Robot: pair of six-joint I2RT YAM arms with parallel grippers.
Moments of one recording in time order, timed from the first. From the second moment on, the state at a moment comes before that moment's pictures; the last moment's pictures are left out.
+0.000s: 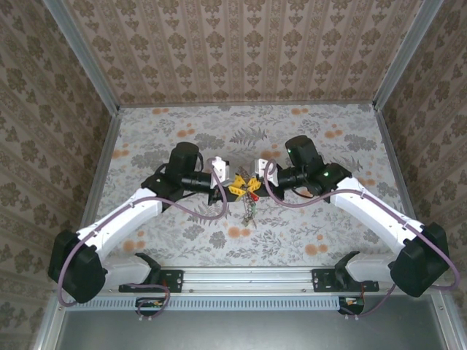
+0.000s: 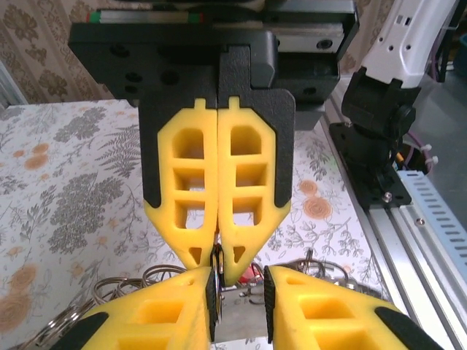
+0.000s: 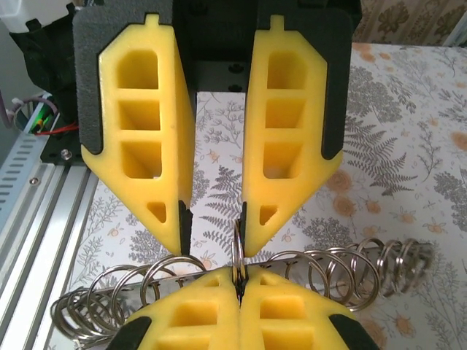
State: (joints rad) left arm -0.66 1.22 0.89 -0.20 0.93 0.50; right arm 0.55 1.27 1.04 -0.48 -0.73 -0.66
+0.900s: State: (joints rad) left arm -0.68 1.21 0.80 0.00 0.86 0.34; right arm 0.53 1.23 0.97 -0.43 -0.70 -0.62
